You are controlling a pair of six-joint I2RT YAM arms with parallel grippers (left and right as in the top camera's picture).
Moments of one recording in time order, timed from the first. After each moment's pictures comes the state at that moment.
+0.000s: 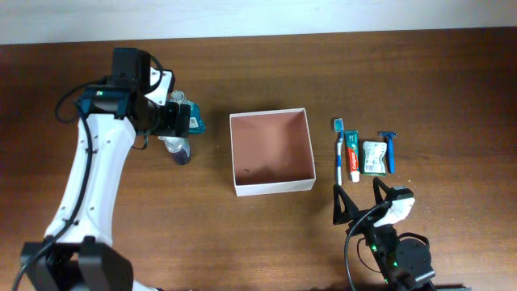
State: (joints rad) left arm -0.07 1.69 1.57 -1.07 0.05 0.07; right arm 0.32 0.01 0.05 -0.15 0.06 0.40
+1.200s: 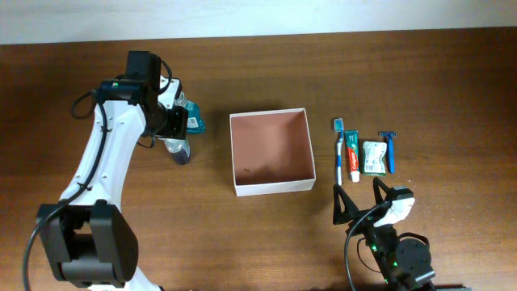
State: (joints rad) left arm -0.07 1.82 1.57 -1.05 0.05 0.07; right arm 0.32 0.01 0.05 -0.15 0.06 0.40
